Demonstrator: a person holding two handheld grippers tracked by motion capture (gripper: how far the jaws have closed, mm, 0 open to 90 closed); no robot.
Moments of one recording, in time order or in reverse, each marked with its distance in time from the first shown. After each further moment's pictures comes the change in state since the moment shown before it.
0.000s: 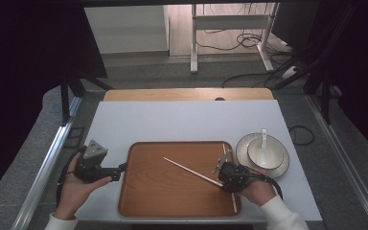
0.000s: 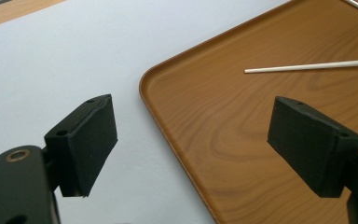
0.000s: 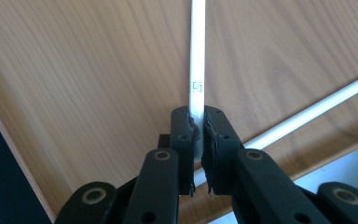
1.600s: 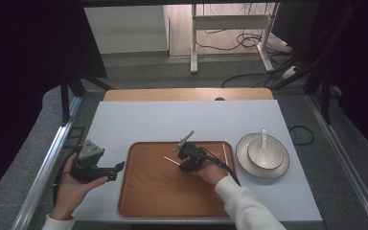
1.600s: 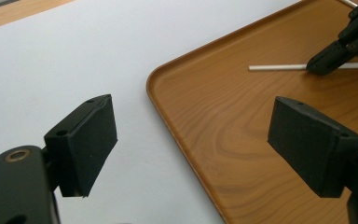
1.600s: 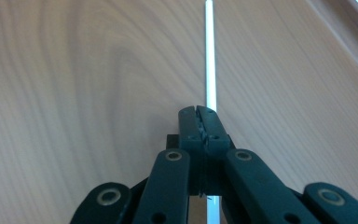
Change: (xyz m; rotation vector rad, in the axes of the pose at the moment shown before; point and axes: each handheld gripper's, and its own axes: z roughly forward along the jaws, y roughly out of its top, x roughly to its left) left arm 0.006 -0.003 -0.005 -0.007 0.006 -0.010; right arm -0.005 0.119 0.042 -0.218 0.071 0.065
